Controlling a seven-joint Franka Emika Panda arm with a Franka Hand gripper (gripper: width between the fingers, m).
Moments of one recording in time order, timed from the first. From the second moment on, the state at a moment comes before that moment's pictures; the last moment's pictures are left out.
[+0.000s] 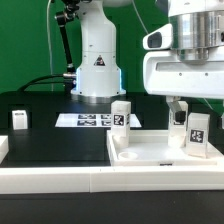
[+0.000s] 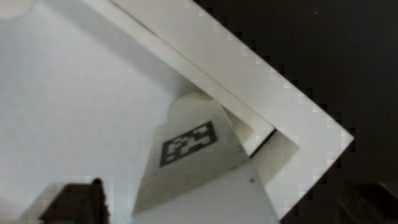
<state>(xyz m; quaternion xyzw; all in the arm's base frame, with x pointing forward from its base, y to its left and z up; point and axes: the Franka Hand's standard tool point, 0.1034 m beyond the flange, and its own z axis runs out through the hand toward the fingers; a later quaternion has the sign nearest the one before) 0.612 0.121 0.081 -0.92 0.40 -0.02 0.05</state>
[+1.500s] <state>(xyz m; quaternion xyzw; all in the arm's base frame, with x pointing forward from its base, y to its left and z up) 0.612 0.115 0.081 -0.98 0.21 -0.03 0.01</state>
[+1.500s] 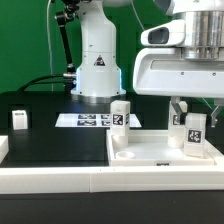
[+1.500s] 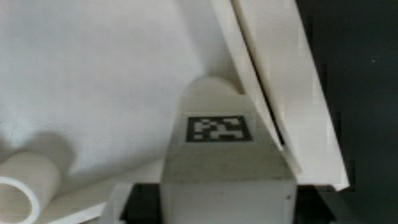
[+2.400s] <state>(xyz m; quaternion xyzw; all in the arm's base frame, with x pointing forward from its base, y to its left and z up) 0.610 0.118 0.079 -0.81 0.58 -0.02 0.03</state>
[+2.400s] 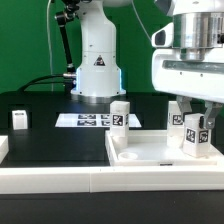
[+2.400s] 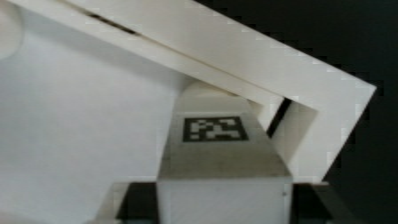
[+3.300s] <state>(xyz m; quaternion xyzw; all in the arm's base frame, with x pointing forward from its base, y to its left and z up) 0.610 0.122 0.078 -0.57 0.82 -0.01 0.04</state>
